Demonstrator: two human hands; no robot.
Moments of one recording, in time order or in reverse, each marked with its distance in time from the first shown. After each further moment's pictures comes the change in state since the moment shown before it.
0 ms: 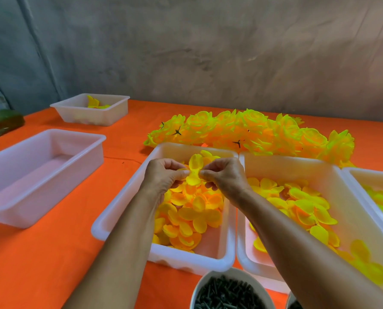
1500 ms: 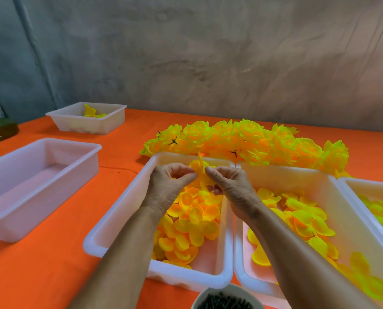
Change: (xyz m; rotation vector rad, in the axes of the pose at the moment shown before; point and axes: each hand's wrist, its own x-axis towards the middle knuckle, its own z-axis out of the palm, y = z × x) left_hand 0.001 -0.004 0.013 0.043 -0.012 0.353; right_hand -0.003 0.006 -0.015 0.364 -0.107 -0.101
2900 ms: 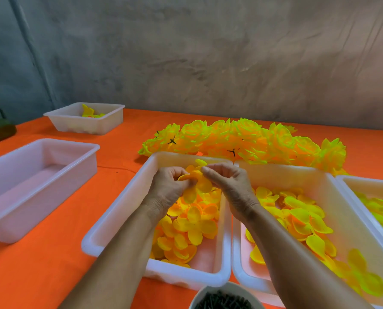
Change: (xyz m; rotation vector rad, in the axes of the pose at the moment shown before) left_hand -0.002 0.005 0.005 -0.027 -0.092 -0.151; right_hand -0.003 0.002 0.002 0.036 0.135 -0.053
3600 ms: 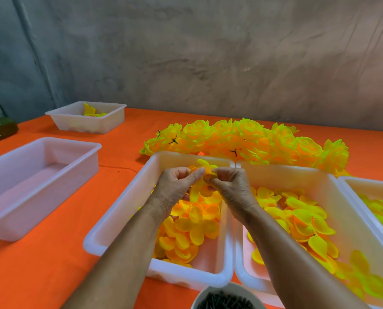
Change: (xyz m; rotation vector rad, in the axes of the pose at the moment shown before) left_hand -0.005 0.009 0.005 -0.083 -0.058 -0.057; right_hand 0.002 0.005 0.004 -0.109 -0.012 -0.009
